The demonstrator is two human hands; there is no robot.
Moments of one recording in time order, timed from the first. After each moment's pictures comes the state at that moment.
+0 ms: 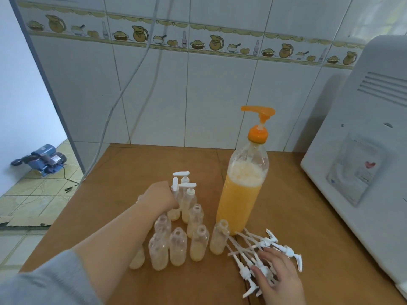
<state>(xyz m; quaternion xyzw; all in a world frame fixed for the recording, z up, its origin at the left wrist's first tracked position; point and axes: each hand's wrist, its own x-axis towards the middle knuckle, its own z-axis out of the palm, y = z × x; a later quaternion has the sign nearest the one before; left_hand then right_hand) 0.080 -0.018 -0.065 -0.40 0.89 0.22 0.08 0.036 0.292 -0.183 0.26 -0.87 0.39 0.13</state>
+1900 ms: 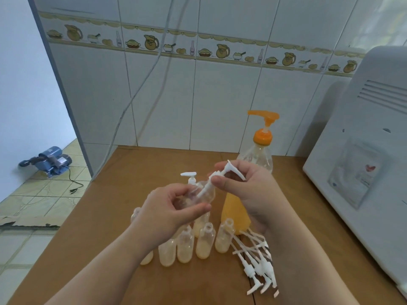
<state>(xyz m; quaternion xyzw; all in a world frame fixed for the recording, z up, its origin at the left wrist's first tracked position) 0.184 0.053 0.002 -0.12 0.81 0.53 -0.21 0.069 0.187 0.050 0.28 -0.72 0.60 -0.22</state>
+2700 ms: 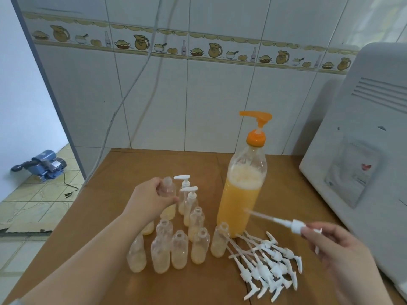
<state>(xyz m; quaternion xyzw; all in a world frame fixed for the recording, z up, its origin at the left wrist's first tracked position) 0.131 -0.008 -0.043 -0.33 0.86 0.36 -0.16 0.018 0.325 -0.040 0.05 -0.73 0.67 -0.07</state>
